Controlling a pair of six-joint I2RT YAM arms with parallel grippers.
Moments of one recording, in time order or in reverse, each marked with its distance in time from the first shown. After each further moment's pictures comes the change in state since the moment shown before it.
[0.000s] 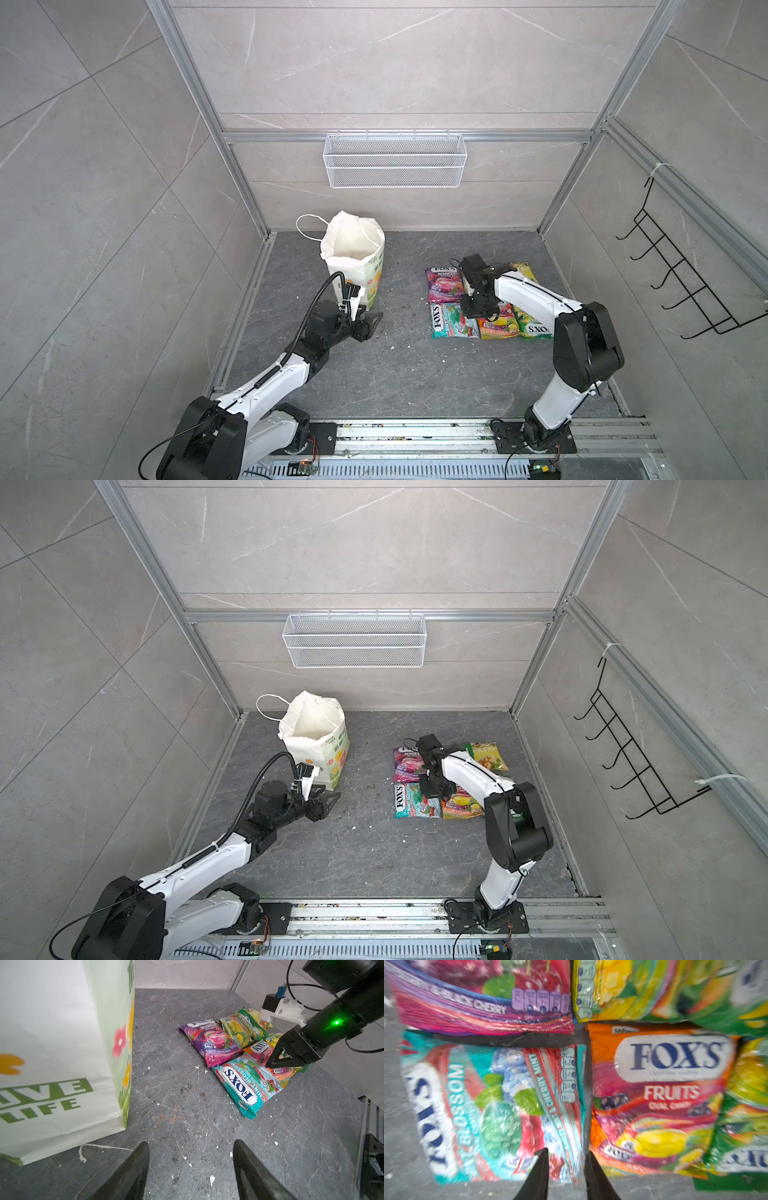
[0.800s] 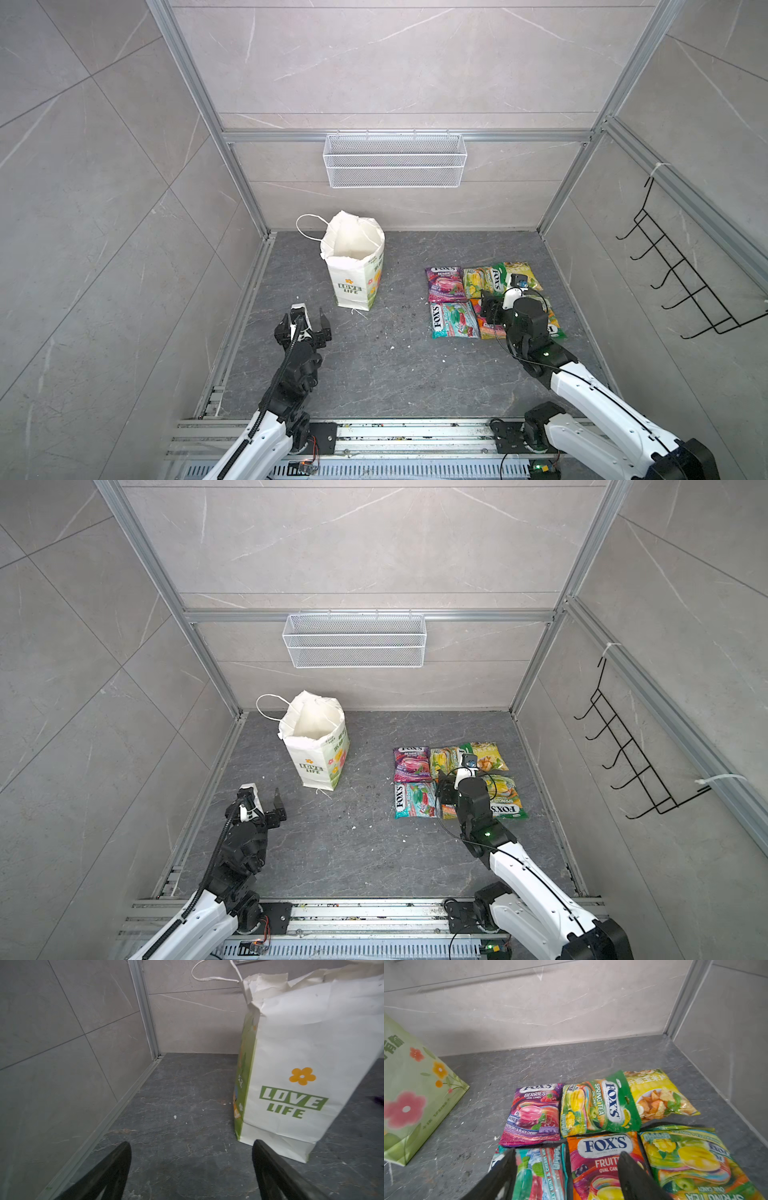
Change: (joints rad) left arm 0.000 -0.558 -0.323 0.011 -0.989 0.179; right arm 0.000 -0.831 -0.816 1.054 0.216 -0.081
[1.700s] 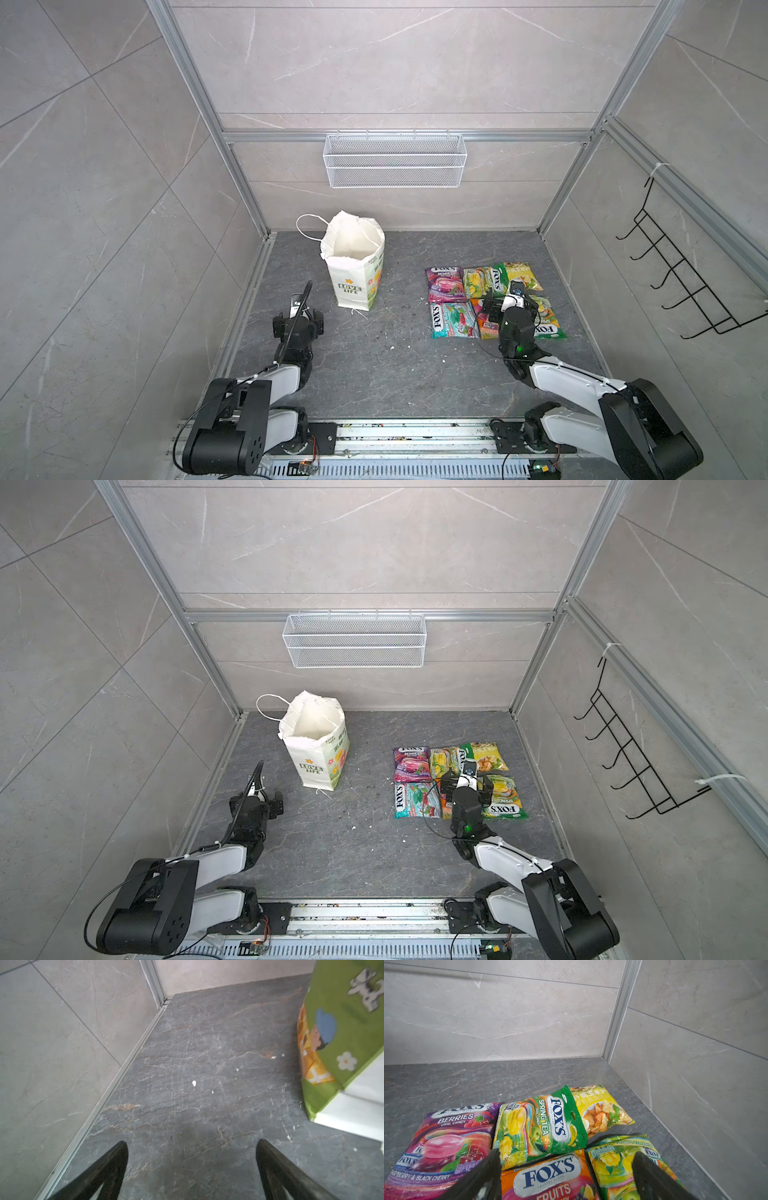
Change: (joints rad) left arm 0.364 0.743 0.068 0.444 0.323 0.058; right arm -0.013 0.310 -0.142 0.562 0.306 -0.190
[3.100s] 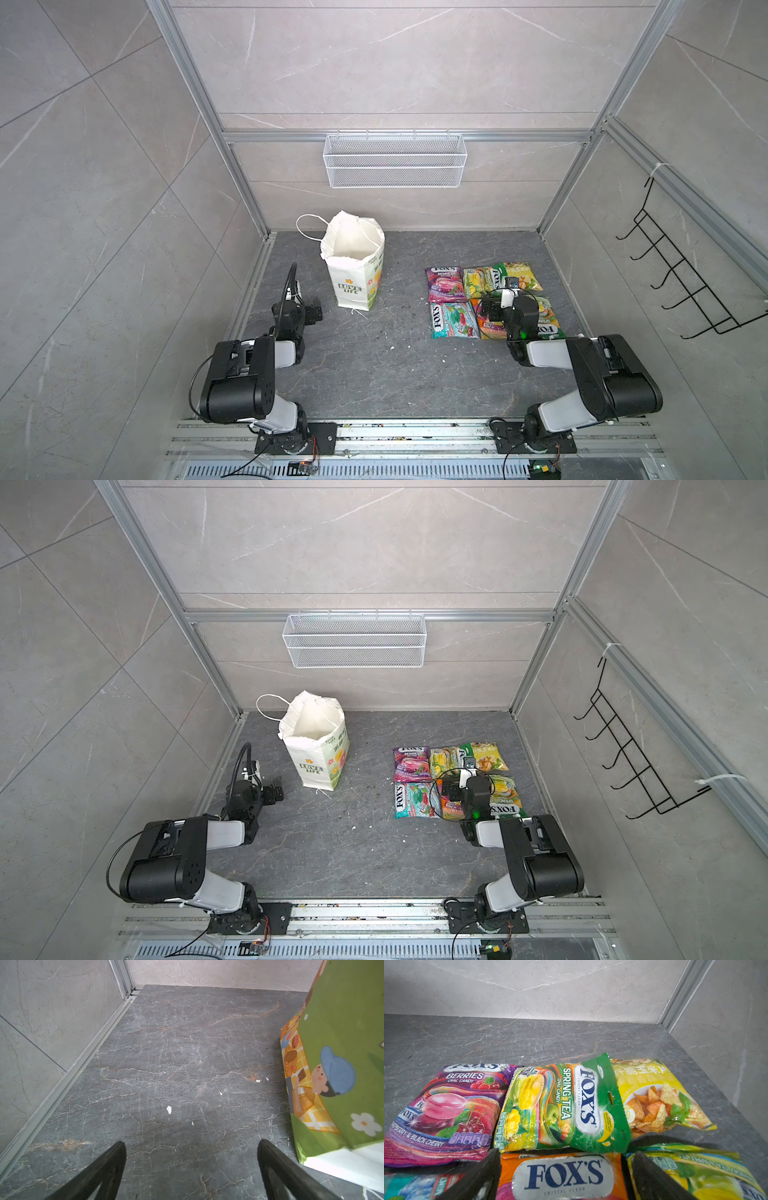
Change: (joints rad) left arm 0.163 0.245 0.161 0.036 0.326 -0.072; right arm -0.260 0.321 0.046 0.133 -0.534 -0.032
